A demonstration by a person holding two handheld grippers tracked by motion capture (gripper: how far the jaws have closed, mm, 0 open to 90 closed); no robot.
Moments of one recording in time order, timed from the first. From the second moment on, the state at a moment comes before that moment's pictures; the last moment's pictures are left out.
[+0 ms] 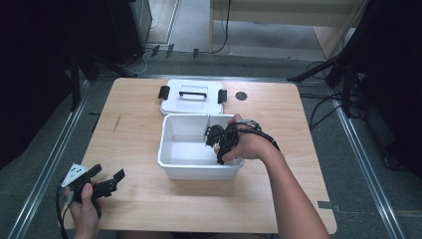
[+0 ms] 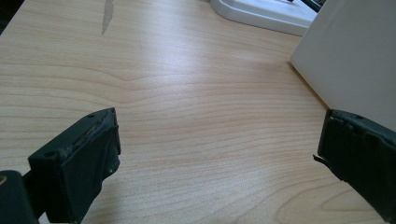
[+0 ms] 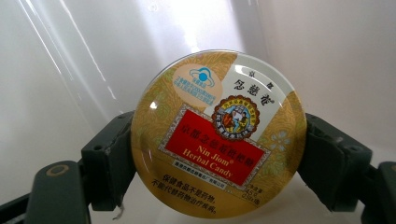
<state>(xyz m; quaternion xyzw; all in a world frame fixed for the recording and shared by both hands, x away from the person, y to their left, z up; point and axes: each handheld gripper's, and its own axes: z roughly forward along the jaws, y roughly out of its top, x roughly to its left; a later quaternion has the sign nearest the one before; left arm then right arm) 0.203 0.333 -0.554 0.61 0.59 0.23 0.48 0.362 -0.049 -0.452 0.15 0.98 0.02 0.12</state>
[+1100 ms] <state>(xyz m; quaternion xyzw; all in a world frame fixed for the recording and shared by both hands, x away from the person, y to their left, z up) 0.202 0.332 -0.554 0.61 0.59 0.23 0.48 0.346 -0.089 -0.389 0.23 0.95 0.15 0.13</state>
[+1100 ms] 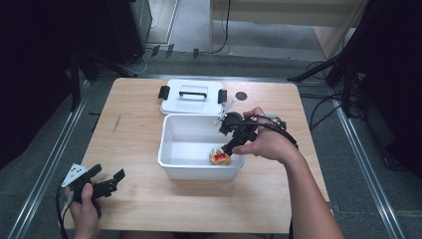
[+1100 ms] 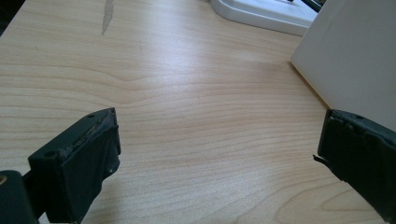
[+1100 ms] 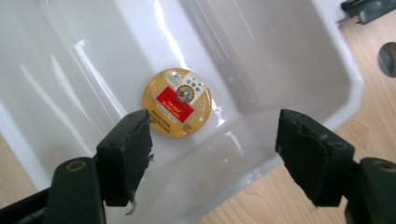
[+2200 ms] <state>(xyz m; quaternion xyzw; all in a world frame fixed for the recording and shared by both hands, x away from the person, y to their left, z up) 0.202 0.331 -0.554 0.61 0.59 0.23 0.48 0.331 -0.213 -0.428 0.41 0.85 0.28 0.17</state>
